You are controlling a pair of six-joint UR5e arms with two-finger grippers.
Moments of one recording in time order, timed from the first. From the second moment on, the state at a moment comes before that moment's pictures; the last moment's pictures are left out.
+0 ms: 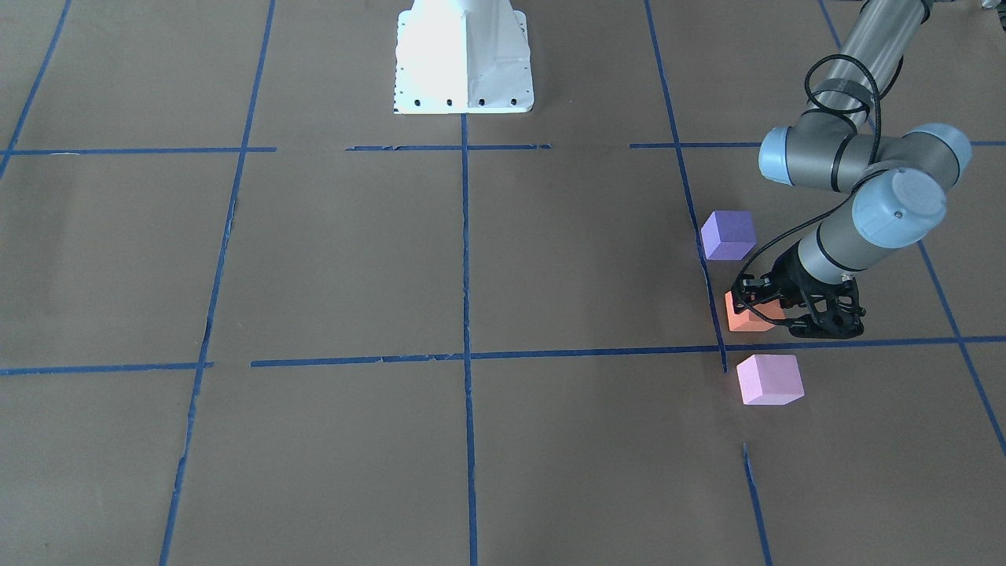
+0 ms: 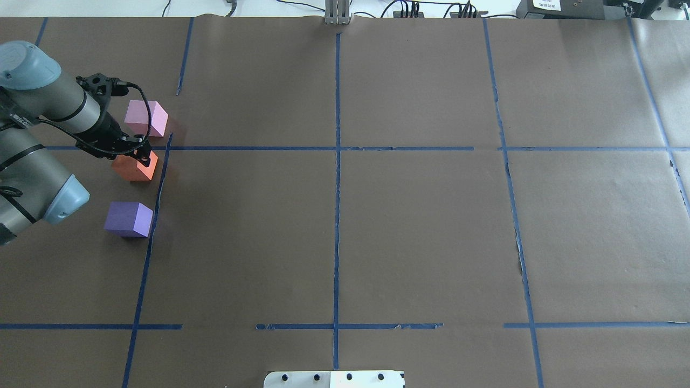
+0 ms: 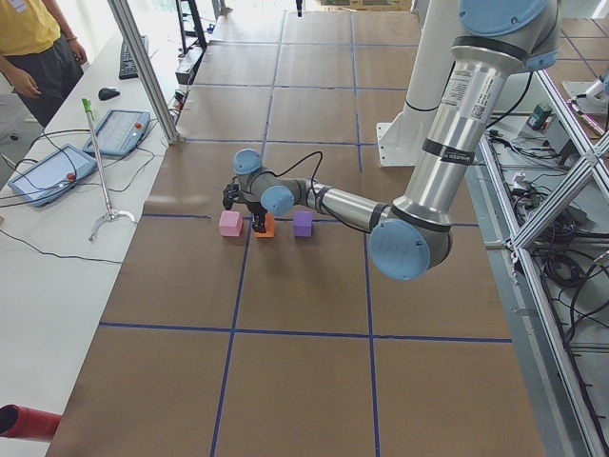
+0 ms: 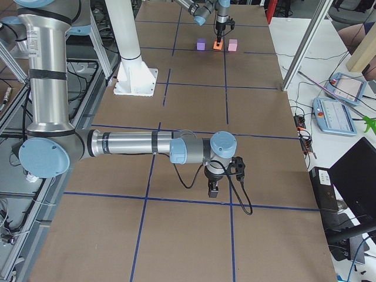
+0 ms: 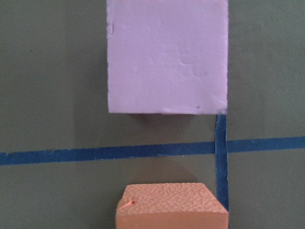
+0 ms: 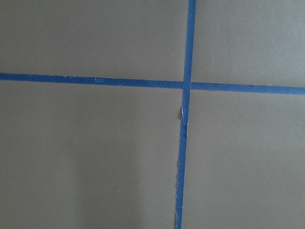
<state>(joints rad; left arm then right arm) -0.93 -1.90 -1.45 -1.94 -2.23 -0.78 1.48 -1.59 1.63 -1.57 2.36 0.05</state>
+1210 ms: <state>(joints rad) -1.01 -1.86 -1.63 -1.91 -2.23 -0.78 1.48 -1.59 1.63 -1.57 2.36 0.05</state>
